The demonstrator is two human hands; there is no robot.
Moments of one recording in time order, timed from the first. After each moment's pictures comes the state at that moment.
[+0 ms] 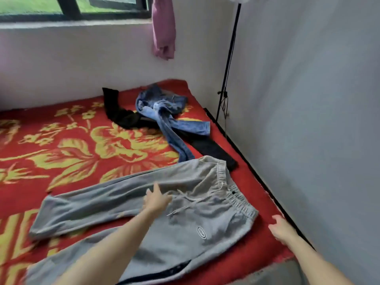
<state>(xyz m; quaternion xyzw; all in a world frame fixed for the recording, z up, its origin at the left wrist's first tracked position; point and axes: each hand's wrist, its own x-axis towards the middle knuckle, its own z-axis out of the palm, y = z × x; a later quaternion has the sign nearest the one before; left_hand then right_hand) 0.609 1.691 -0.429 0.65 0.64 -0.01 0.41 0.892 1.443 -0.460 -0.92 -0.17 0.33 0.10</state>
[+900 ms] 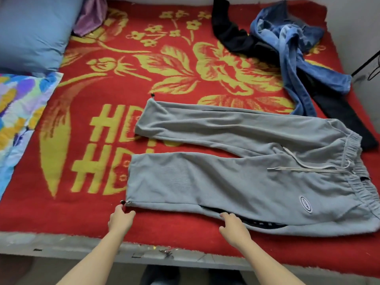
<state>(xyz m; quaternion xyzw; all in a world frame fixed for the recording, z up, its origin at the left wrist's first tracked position) 0.177 1.600 -0.619 0.30 0.86 0.04 0.40 0.484 1.553 -0.611 -0.72 -0.55 0.40 -0.13</state>
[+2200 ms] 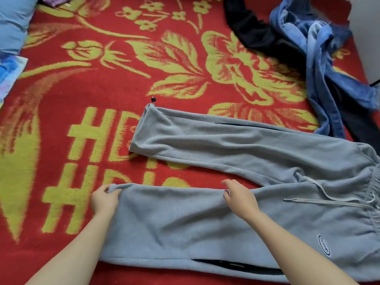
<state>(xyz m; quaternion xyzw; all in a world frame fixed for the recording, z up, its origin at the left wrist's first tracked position) 0.127 1.772 -0.675 0.28 0.86 0.22 0.37 0.462 1.746 -0.626 -0.73 -0.62 0.28 -0.07</state>
